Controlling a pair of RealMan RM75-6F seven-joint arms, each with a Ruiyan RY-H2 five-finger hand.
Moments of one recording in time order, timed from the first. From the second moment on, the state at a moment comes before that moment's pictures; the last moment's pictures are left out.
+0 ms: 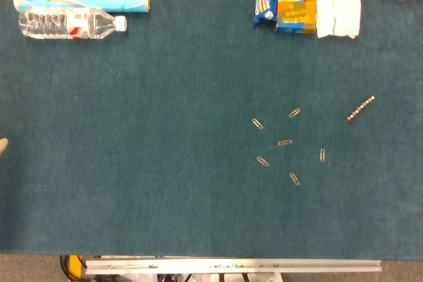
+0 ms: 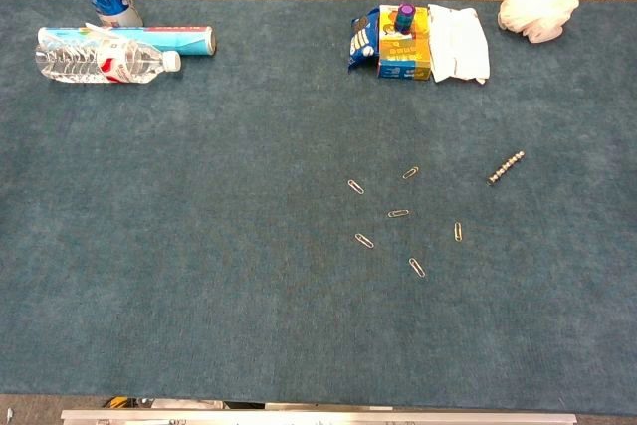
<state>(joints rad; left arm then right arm) -0.10 -1.13 -0.06 -1.62 1.45 1.46 0.13 0.11 -1.13 0.05 -1.58 -1.52 1.45 -0.06</state>
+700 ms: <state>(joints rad) -0.08 -1.12 -0.05 -1.61 1.47 1.50 0.10 0.14 -1.15 0.04 -1.55 -1.62 1.46 -0.03</state>
